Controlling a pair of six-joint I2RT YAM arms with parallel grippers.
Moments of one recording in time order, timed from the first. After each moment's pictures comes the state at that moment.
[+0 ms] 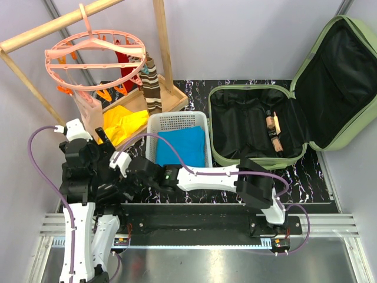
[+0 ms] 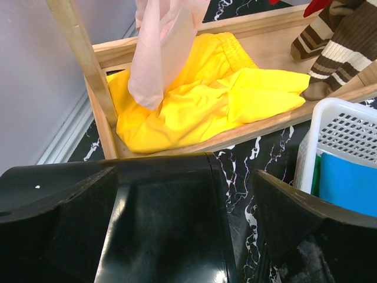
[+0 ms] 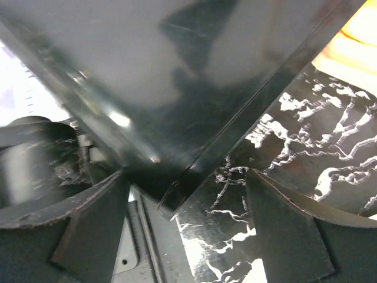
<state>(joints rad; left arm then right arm) 0.10 0.57 0.83 -0.64 -0.22 -0.22 1.35 2.03 1.58 0.00 0.01 0.11</state>
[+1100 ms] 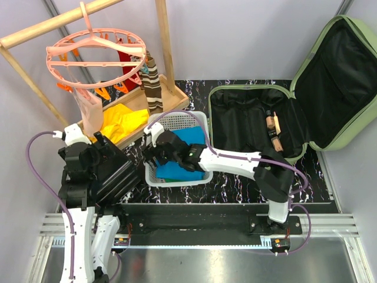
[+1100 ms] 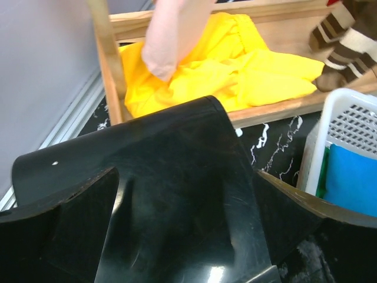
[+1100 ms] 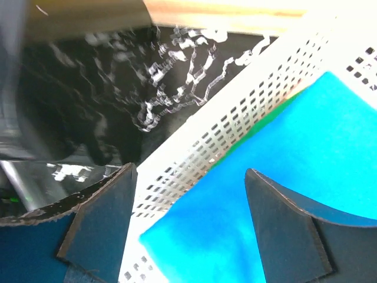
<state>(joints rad) 0.08 0.53 0.83 -0.72 -0.26 -0.26 1.12 1.89 1.40 -0.04 0.11 0.21</state>
